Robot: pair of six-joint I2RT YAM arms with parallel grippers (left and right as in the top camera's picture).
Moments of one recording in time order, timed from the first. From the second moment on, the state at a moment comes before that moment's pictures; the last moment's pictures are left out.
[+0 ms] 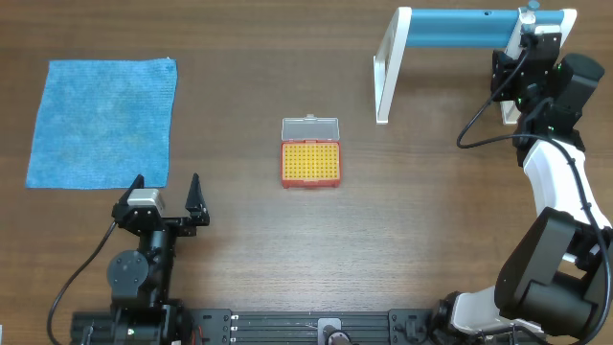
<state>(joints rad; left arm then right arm) 0.01 0.01 0.01 -0.07 0.02 -0.11 -0.39 1.67 1.04 0.20 -0.42 -0.18</state>
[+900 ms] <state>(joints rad) 0.01 0.01 0.01 -0.07 0.02 -0.11 -0.39 1.67 1.05 0.20 -0.42 -0.16</state>
